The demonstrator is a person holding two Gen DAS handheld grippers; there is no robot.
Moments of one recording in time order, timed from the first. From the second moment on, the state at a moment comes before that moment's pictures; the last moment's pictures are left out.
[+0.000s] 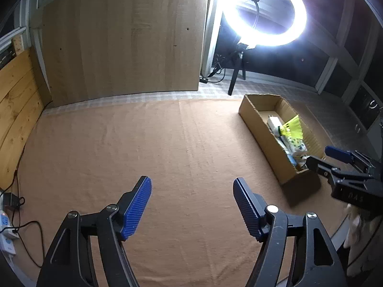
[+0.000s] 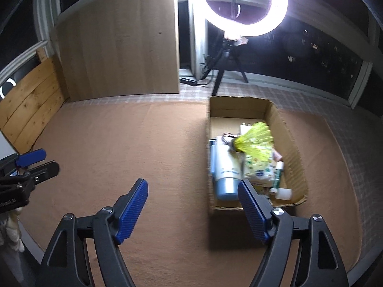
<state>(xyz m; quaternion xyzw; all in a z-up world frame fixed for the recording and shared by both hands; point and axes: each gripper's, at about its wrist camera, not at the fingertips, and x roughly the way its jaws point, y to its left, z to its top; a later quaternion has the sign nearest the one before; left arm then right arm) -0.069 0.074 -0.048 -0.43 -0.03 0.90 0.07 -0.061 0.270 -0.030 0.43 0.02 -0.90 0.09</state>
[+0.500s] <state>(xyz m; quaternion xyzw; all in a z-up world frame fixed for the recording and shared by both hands) -0.065 0.058 -0.069 -0.46 -0.02 0.89 0.04 -0.057 0.235 -0.040 0.42 0.01 -0.90 0.08</state>
